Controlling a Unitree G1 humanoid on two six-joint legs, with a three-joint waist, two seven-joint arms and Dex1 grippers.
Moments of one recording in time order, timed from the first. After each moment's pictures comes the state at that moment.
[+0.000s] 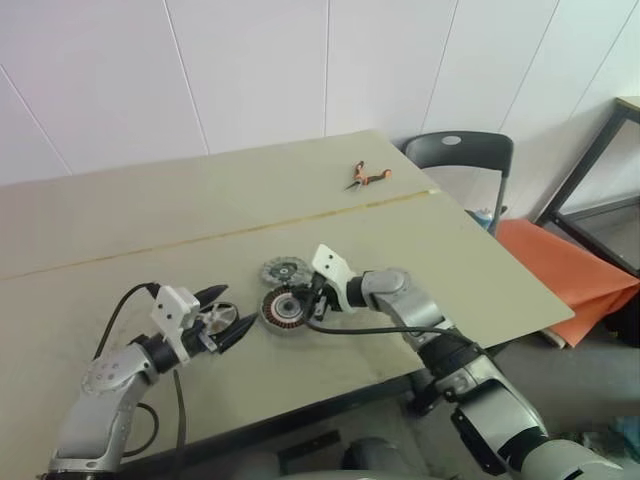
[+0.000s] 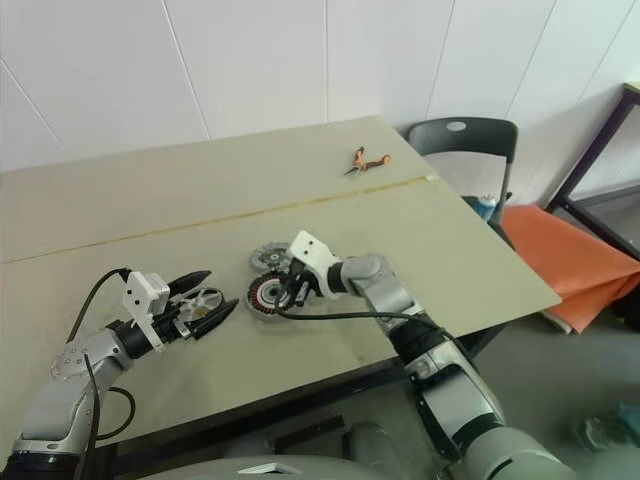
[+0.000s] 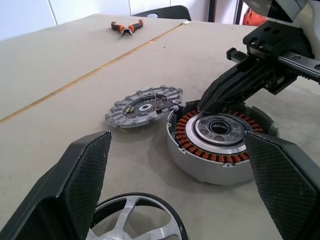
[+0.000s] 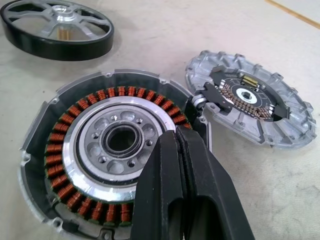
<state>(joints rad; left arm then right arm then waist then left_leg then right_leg) 0.16 0.52 0.13 -0.20 -0.40 0.12 -0.78 -0.60 -0.20 0.42 0.35 0.04 0.43 0.86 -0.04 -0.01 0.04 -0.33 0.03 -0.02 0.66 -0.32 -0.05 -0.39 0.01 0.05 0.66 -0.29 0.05</state>
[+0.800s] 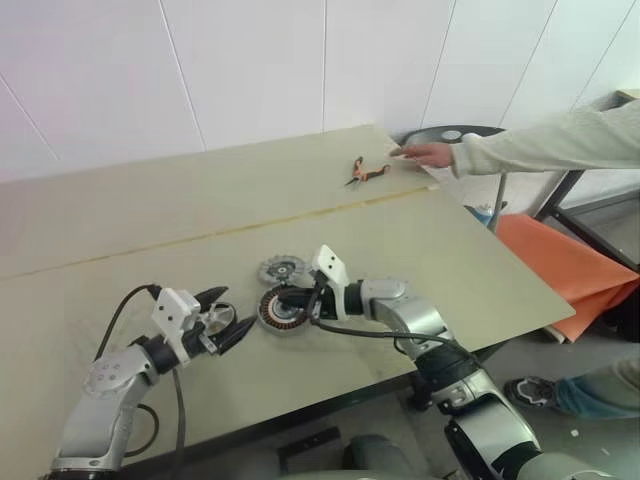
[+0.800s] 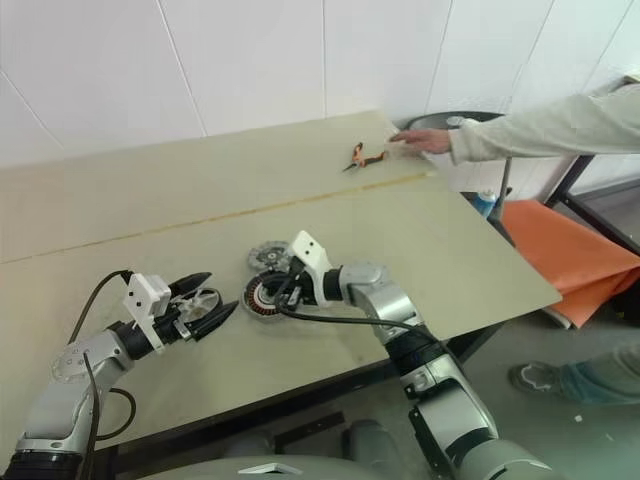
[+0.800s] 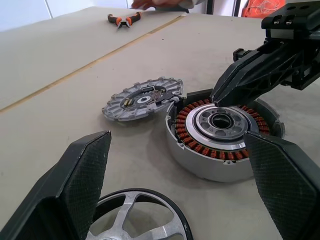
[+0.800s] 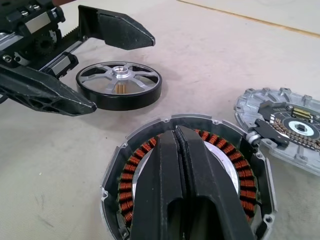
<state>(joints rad) 0.16 0.51 0.13 -0.16 -0.38 0.09 -0.80 -0.54 -0.14 0.34 0.28 0.17 0.43 0.94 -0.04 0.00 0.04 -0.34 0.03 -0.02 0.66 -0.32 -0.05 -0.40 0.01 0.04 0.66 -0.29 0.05</state>
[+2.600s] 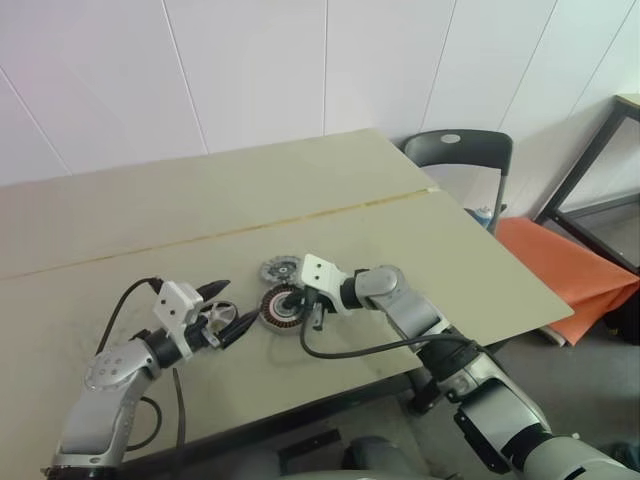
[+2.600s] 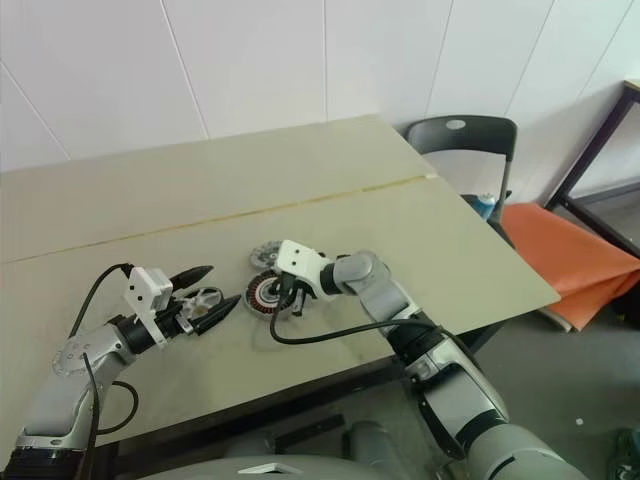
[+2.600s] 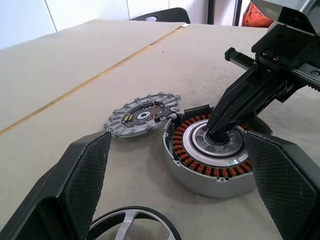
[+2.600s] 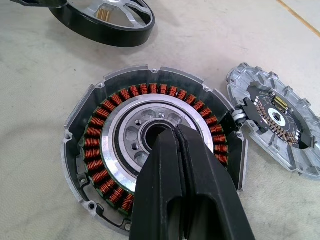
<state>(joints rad) 0.14 0.51 0.13 -0.22 -0.38 0.13 -0.77 -0.62 -0.22 0.49 0.30 -0.05 0.36 0.91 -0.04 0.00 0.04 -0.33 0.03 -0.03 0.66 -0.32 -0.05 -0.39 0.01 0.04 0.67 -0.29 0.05</state>
